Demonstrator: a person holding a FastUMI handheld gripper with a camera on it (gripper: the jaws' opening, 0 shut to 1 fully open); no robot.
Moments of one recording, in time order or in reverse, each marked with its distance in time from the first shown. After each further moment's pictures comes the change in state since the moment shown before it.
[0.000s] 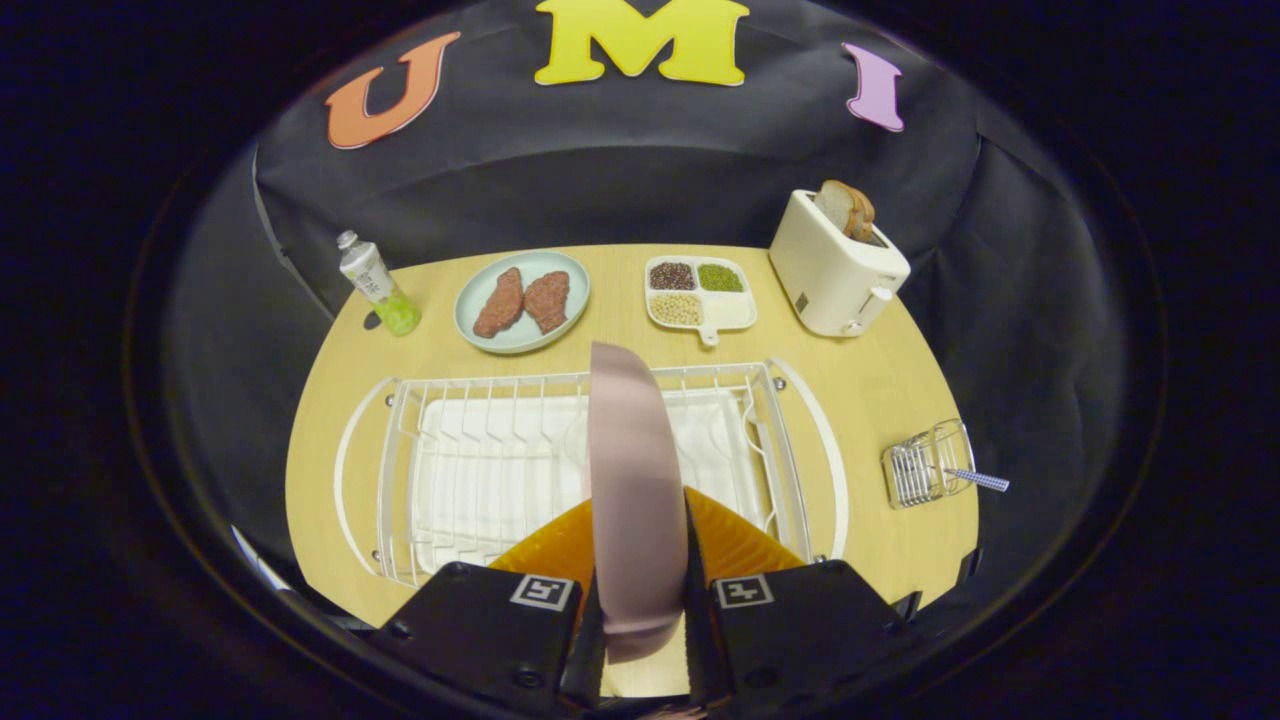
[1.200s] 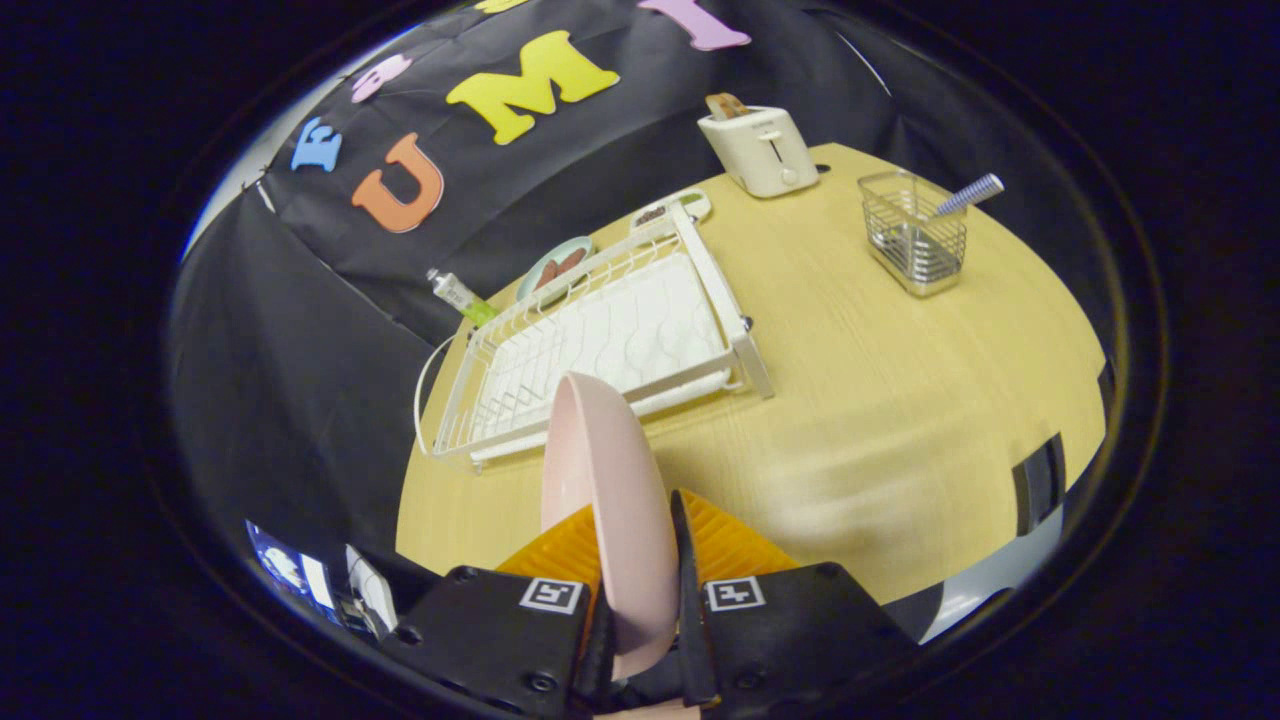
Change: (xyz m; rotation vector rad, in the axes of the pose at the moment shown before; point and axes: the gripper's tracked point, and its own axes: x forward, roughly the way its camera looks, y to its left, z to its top) arm 0.004 -0.088 -0.237 0.307 0.009 0.580
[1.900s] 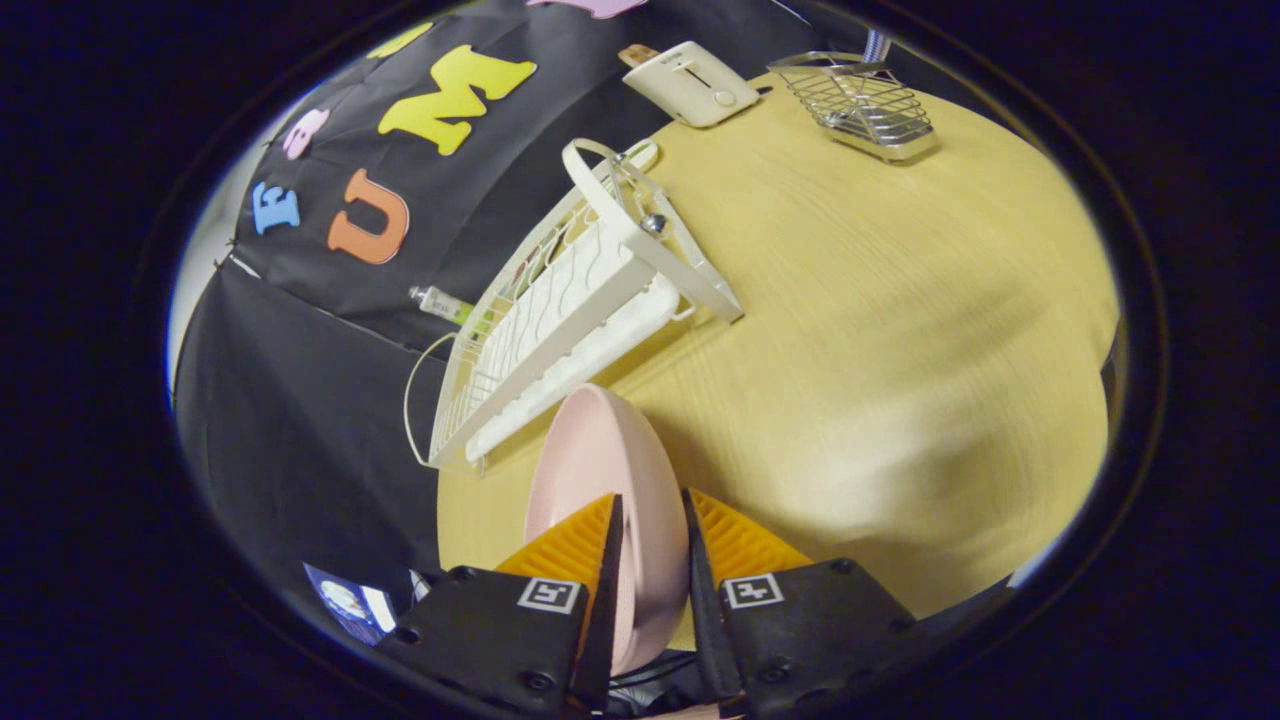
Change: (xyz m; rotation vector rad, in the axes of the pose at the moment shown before) arm 0.047 -0.030 -0.011 0.144 0.047 0.130
